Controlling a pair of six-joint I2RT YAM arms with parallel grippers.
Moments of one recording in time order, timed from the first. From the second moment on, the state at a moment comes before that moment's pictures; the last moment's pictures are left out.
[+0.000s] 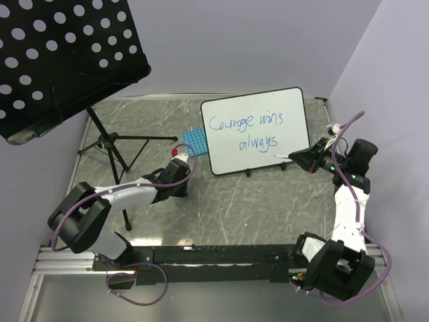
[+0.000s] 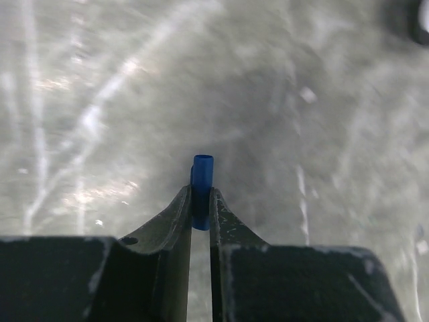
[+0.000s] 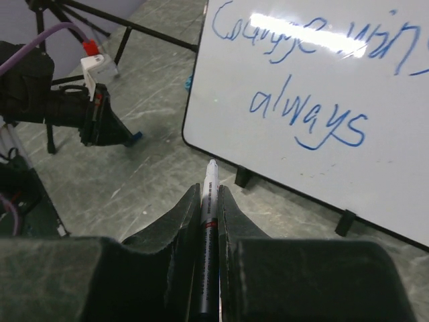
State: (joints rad) left arm -0.69 1.48 0.71 -0.16 -0.22 -0.50; right arm -0.48 0.98 0.78 -0.28 -1.27 -0.12
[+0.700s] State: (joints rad) left arm -0.86 1.35 0.46 0.44 0.20 -0.13; right arm 0.15 1.37 0.87 -0.40 -1.21 -0.20
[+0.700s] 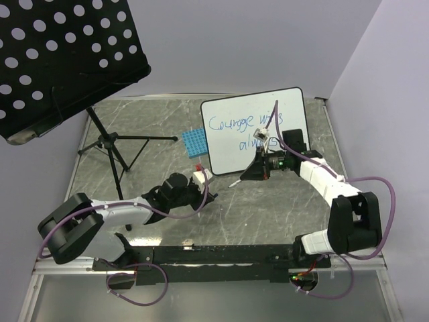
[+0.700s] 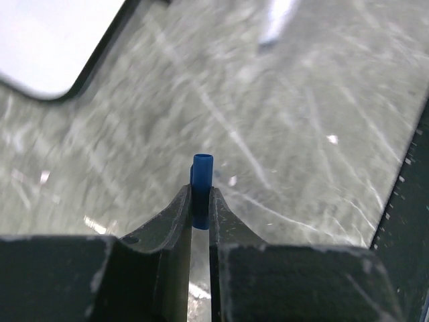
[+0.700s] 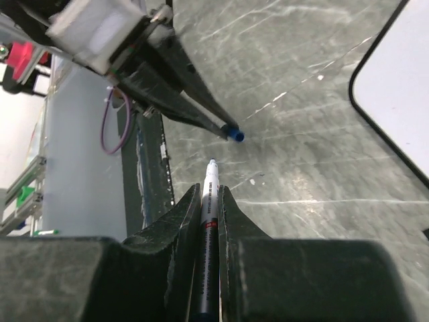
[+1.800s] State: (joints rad) left arm -0.87 1.34 0.38 0.75 0.41 0.11; right arm 0.22 1.45 0.90 -0.48 -1.20 -0.26
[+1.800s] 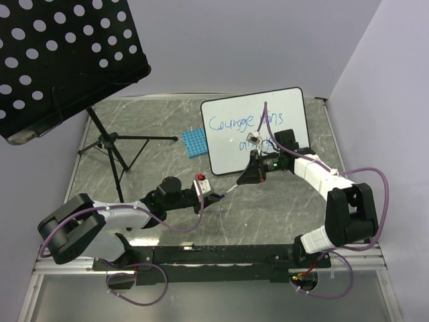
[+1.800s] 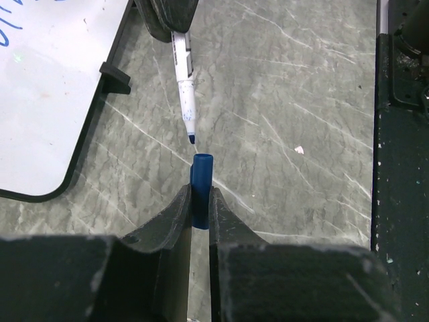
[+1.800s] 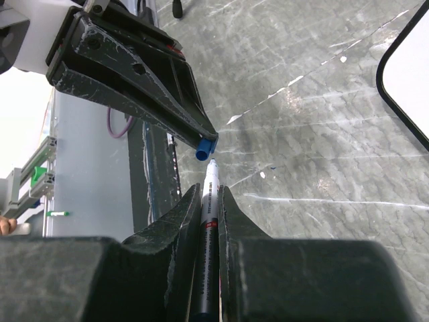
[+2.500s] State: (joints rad) left arm -0.87 1.36 0.38 0.75 0.41 0.11; right arm 0.25 1.45 0.90 -0.48 -1.21 -0.25
